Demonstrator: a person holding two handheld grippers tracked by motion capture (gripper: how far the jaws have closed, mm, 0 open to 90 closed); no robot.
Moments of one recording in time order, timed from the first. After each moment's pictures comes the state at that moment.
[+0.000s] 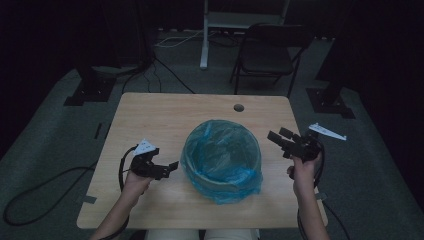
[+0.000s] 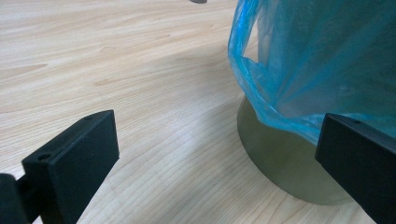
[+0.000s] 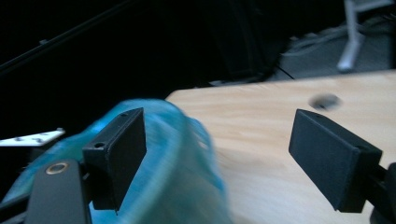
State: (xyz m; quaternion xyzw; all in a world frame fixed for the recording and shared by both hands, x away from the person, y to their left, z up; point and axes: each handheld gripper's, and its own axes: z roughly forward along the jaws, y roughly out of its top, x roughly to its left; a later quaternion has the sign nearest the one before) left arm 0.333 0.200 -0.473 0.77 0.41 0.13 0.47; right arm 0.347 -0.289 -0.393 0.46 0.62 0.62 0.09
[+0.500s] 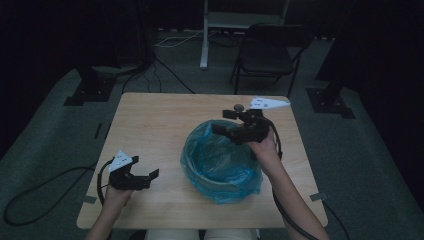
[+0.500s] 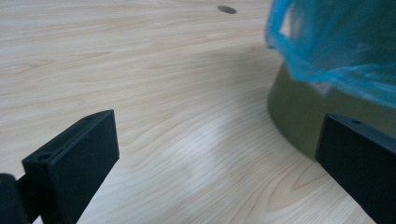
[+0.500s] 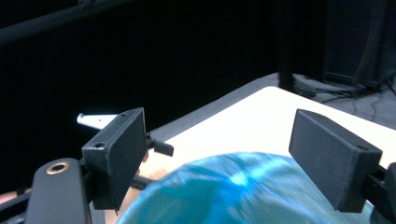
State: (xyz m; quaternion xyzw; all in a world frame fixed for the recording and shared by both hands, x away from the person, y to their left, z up) left arm 0.293 0.257 -0.483 0.73 0.44 0.19 0.48; right arm 0.369 -0.142 -0.320 0.25 0.75 0.62 0.03
